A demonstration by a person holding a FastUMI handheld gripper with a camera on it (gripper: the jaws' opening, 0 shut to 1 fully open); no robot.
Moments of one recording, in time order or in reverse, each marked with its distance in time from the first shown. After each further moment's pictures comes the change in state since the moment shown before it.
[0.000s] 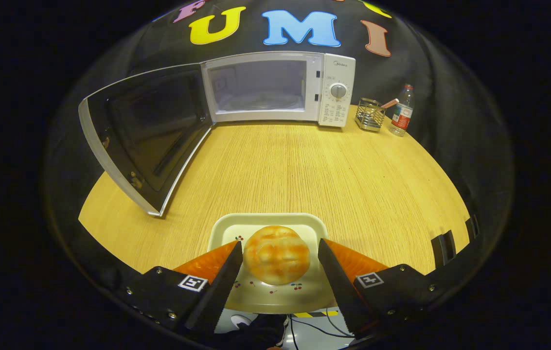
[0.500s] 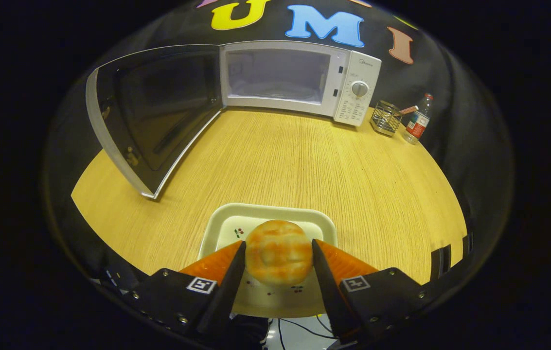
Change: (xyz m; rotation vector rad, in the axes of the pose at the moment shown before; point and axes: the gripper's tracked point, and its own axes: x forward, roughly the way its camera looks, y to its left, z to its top) arm 0.014 0.002 -0.001 -0.125 0.020 -0.013
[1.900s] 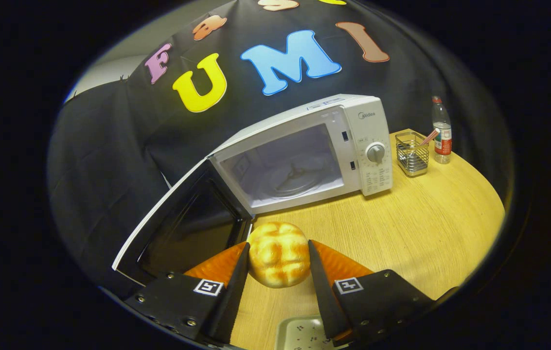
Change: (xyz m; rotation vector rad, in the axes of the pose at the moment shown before) arm -0.001 0.007 0.213 0.406 -0.350 0.322
